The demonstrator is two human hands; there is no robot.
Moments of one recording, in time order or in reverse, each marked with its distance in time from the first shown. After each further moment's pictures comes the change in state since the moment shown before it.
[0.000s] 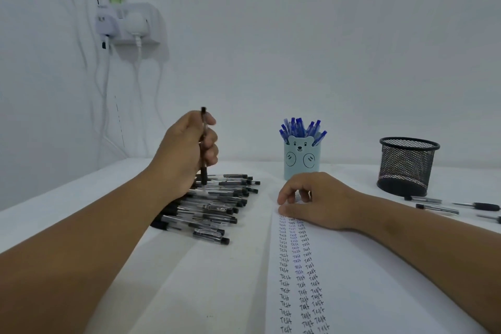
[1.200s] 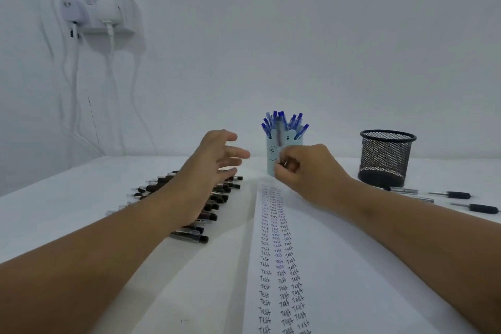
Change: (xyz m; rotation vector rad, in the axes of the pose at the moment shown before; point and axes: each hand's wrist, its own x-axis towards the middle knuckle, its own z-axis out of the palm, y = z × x) left_hand -0.029 -0.023 0.046 0.062 -0.185 -0.118; right_hand 0.010 -0.005 -0.009 -0.175 0.406 -0.011
